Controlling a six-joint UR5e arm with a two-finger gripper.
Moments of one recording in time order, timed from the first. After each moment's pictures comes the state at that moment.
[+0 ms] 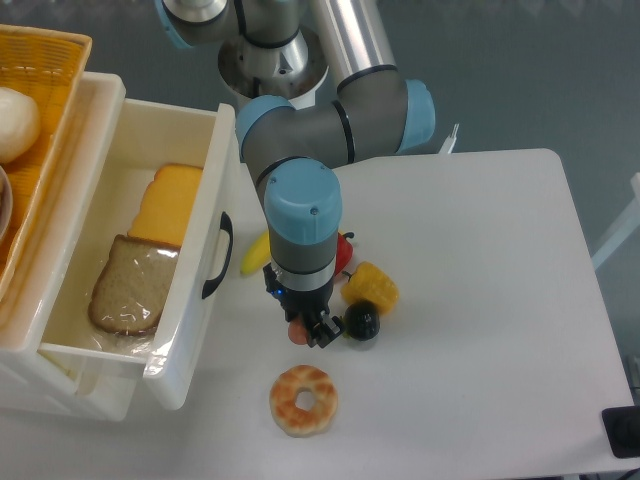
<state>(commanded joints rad) 2.33 -1.98 -1.51 -1.13 1.54 1.18</state>
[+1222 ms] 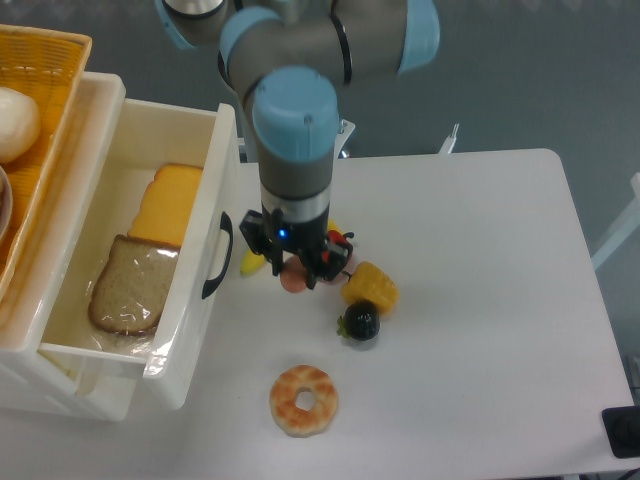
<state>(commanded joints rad) 2.36 -1.74 -1.50 -1.32 1.40 0.59</state>
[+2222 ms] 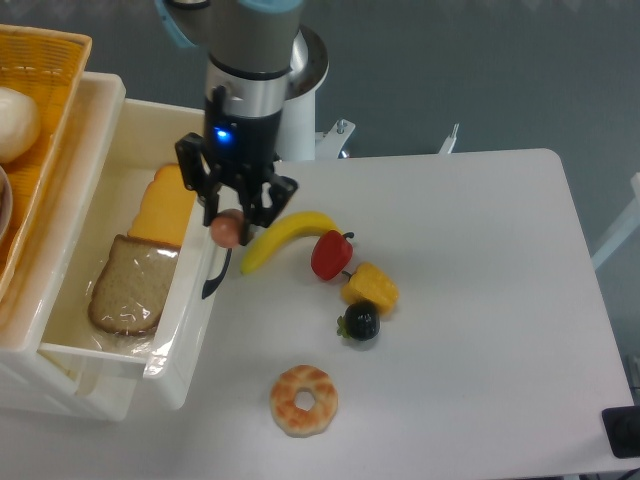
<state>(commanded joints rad) 2.27 -1.65 -1.49 -1.31 1.29 0.99</state>
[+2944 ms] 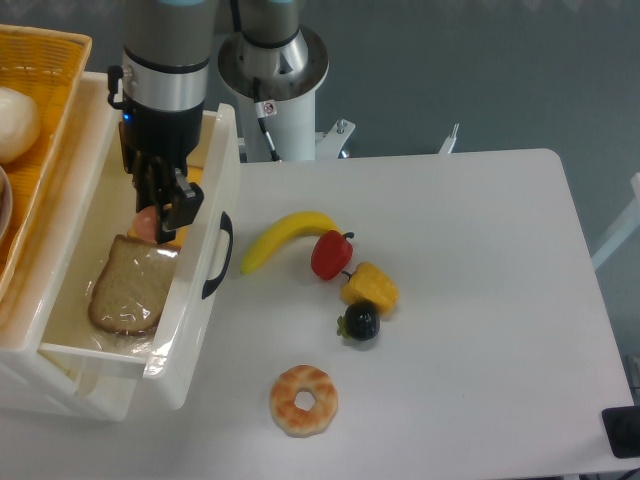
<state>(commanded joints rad) 2.17 -1.66 -1.50 -1.32 1.29 1.16</state>
